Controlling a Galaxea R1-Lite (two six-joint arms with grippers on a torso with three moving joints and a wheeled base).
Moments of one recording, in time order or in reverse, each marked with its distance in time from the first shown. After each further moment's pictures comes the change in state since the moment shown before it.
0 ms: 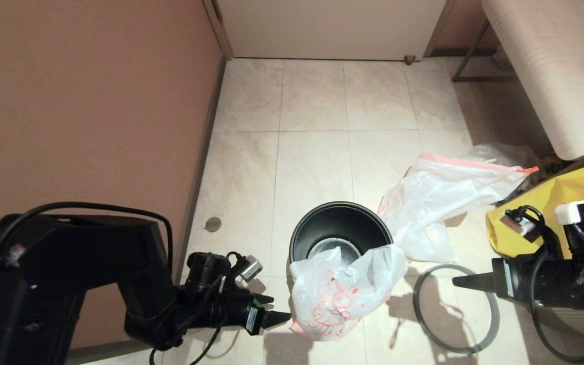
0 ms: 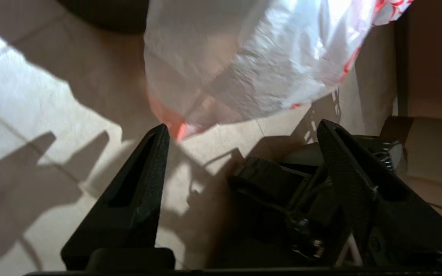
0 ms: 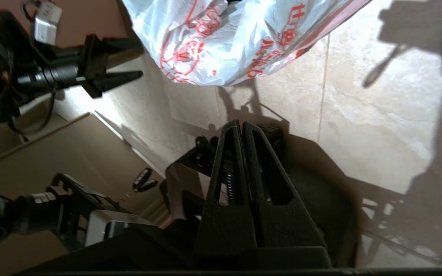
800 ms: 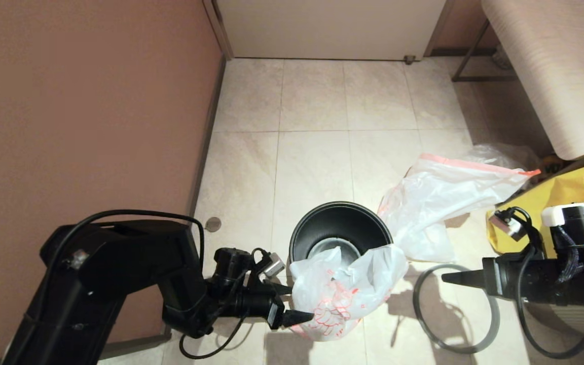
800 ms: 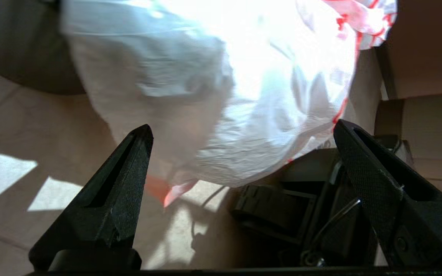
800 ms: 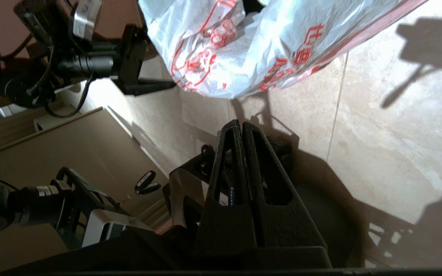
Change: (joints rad) left arm -0.069 0.116 -0.188 0.014 -0.088 0.071; right arm -0.011 0.089 0.018 -0.151 0.087 -0.024
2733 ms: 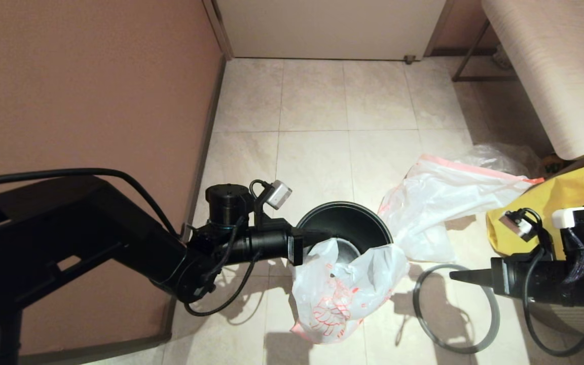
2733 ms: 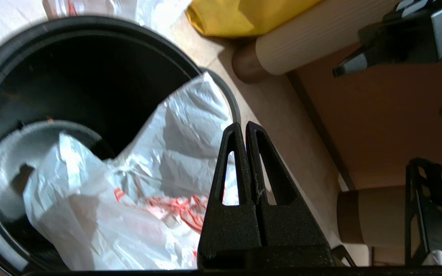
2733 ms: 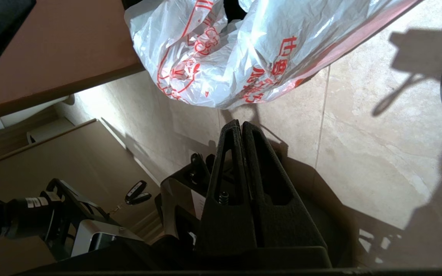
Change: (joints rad) left arm -0.113 -0.343 -0.113 0.014 0.041 -0.336; right arm -0.057 0.006 0.035 -0.052 0.009 -0.020
